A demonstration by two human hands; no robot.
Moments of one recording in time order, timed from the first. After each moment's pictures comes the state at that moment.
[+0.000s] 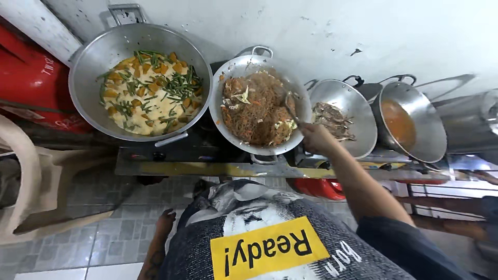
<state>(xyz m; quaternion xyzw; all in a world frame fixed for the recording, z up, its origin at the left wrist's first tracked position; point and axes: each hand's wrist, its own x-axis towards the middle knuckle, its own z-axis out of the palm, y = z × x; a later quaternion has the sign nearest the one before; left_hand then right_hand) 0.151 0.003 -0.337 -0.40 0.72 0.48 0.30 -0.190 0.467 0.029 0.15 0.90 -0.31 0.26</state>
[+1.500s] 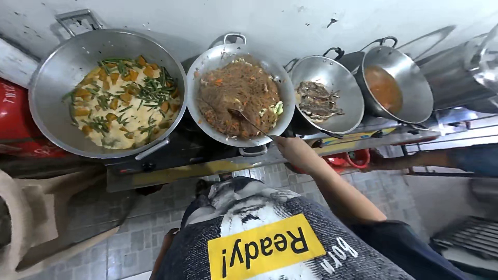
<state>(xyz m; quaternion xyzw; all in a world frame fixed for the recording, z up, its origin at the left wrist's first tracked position) 0.209 -0.024 -0.411 -0.28 0.77 0.39 0.42 -0.116 0.430 0.043 0.02 0.95 -0.10 0.30</state>
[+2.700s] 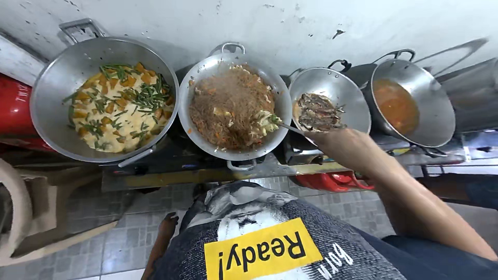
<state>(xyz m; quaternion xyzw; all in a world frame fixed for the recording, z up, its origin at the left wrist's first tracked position) 0.111 0.056 -0.317 -0.37 0.75 0.43 0.33 -0.164 0.535 0.116 -0.08 0.96 0.10 0.25</state>
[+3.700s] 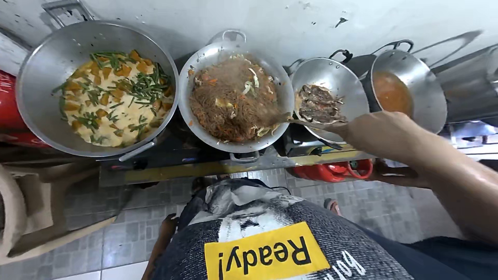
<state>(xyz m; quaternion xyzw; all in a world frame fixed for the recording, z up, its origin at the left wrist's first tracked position) 0.142 0.041 -0.344 -0.36 0.75 0.39 0.39 -0.161 0.524 0.157 -0.10 0.91 0.25 0.30</state>
